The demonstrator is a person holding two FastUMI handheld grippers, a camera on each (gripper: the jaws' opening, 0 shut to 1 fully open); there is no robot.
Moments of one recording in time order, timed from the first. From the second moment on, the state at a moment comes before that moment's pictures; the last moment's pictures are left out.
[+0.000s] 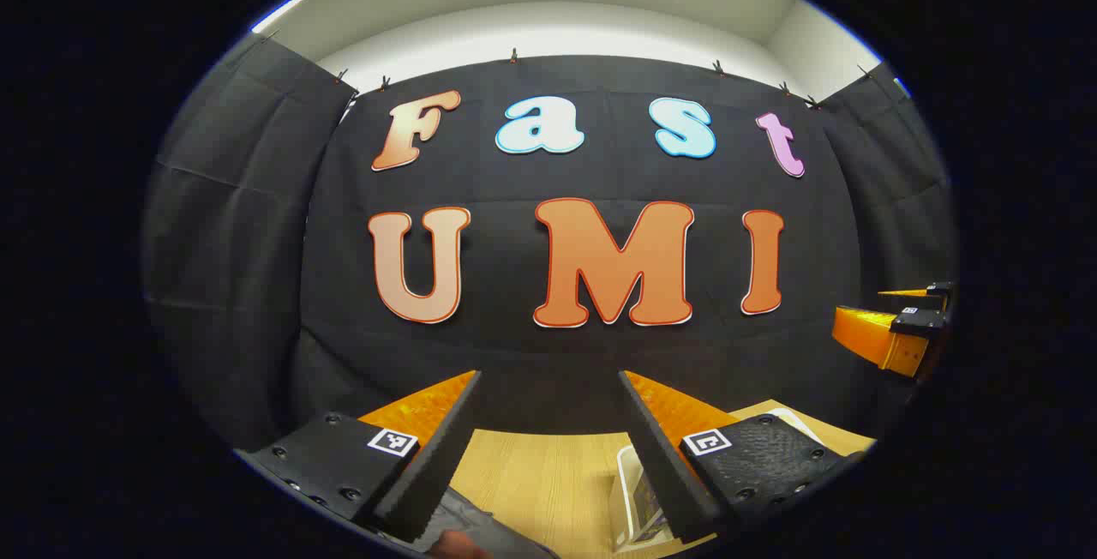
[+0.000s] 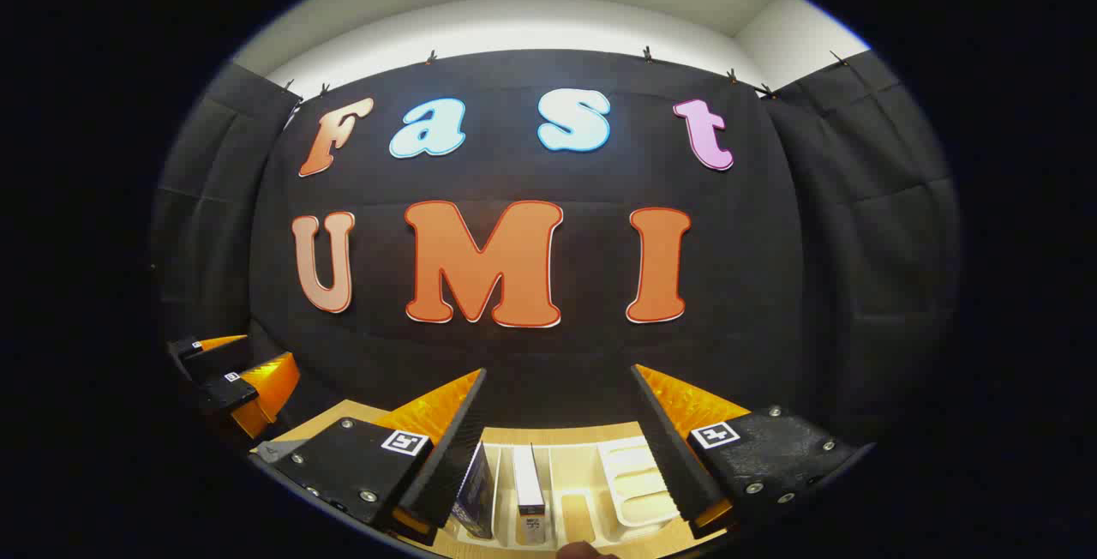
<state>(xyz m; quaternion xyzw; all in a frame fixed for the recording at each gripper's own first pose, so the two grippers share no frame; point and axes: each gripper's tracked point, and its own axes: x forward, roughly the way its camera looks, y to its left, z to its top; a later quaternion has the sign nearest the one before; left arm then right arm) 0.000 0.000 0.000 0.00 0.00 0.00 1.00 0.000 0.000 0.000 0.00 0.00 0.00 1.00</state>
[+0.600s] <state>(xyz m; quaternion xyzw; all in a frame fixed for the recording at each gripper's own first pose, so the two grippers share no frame) -0.013 -0.003 -0.007 -0.03 0.00 0.00 1.00 0.006 0.003 0.001 -0.01 -0.01 0.02 1.00</state>
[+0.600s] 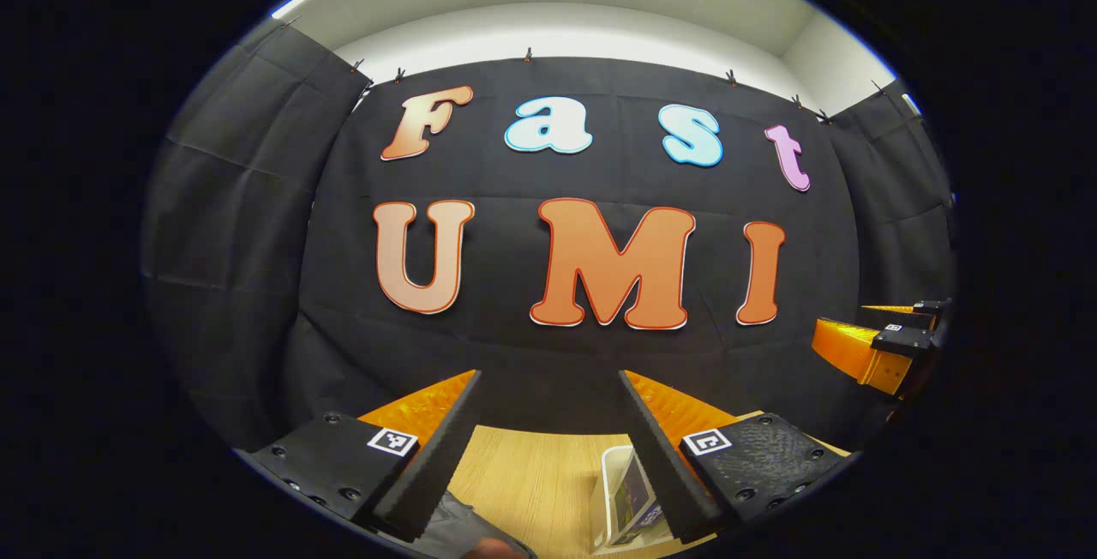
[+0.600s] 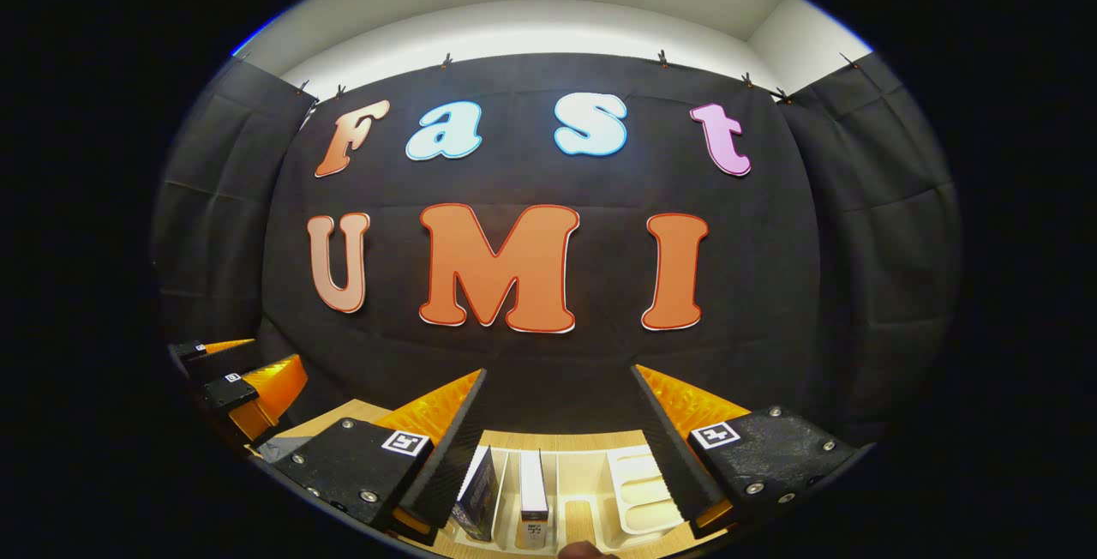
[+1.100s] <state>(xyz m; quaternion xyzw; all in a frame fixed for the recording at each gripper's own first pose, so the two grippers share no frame) -0.016 -0.003 -0.027 0.02 0.03 0.01 1.00 0.001 0.001 -0.001 -0.02 -0.01 0.03 1.00</state>
